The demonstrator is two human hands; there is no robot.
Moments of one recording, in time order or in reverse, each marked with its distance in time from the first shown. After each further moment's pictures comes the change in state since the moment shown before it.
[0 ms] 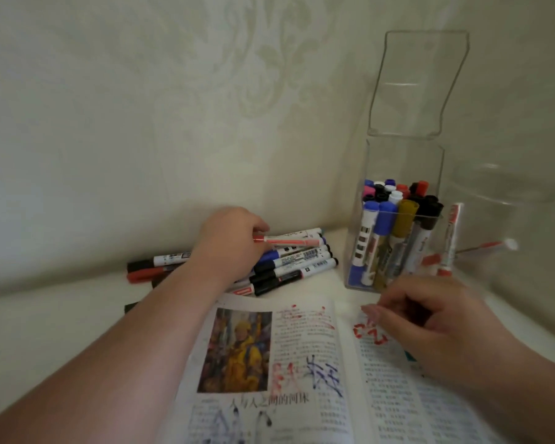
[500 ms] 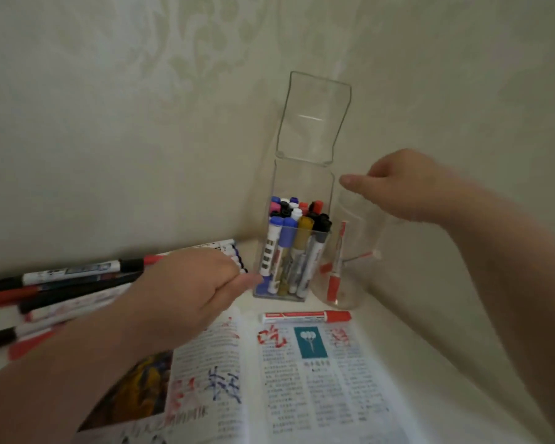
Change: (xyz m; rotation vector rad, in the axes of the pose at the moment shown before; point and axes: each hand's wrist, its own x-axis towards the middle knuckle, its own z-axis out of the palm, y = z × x) left_hand -0.049 0.056 -0.009 -0.267 -0.022 0.615; right_hand 0.106 -0.049 -0.141 -0.697 0.007 0.555
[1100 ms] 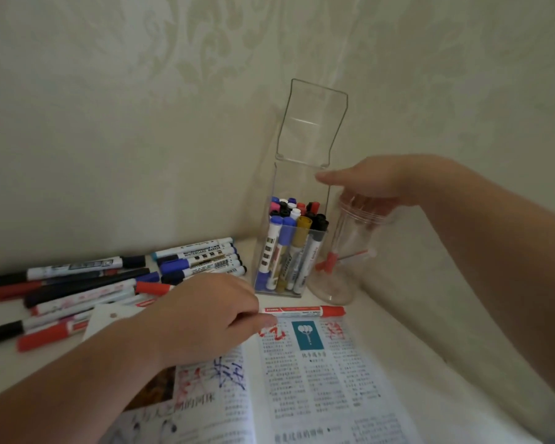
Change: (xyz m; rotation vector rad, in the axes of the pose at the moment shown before) left_hand -0.007 0.018 0.011 0.021 -0.248 0.032; right_hand 0.037 -0.019 0.003 0.136 -0.410 0.187
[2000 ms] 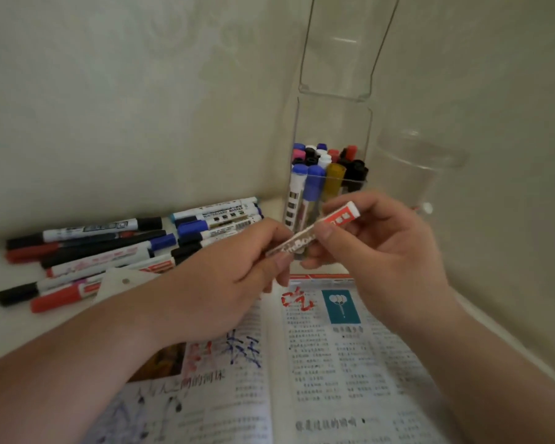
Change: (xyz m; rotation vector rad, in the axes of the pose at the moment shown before) left_hand 0.003 0.015 0.003 -0.496 0.034 -0.244; right_hand -0.067 0.035 0.167 1.248 0.168 -0.681
